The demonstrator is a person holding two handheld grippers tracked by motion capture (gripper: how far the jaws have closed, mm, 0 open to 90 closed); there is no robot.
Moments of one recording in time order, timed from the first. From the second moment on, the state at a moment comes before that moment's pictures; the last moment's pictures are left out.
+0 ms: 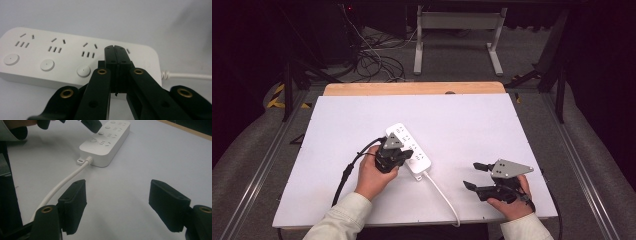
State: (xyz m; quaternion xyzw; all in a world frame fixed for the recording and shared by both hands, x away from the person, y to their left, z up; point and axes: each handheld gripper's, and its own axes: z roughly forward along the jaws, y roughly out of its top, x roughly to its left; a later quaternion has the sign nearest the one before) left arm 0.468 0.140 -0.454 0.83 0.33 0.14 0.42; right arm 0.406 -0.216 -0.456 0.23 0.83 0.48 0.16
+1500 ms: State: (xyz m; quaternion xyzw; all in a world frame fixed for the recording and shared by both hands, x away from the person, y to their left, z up) left arm 0.487 0.148 -0.467 0.84 0.35 0.16 0.39; right arm 0.406 -0.215 -0.457 0.22 0.84 0.47 0.16
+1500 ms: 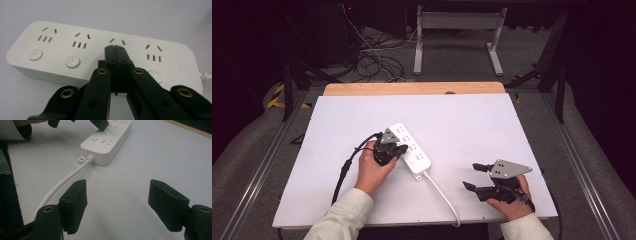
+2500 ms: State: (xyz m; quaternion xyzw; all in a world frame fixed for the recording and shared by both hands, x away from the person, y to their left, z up) left arm 0.486 0.154 -0.472 0.83 0.34 0.16 0.40; right arm 0.405 -0.214 -0.457 0.22 0.84 0.47 0.16
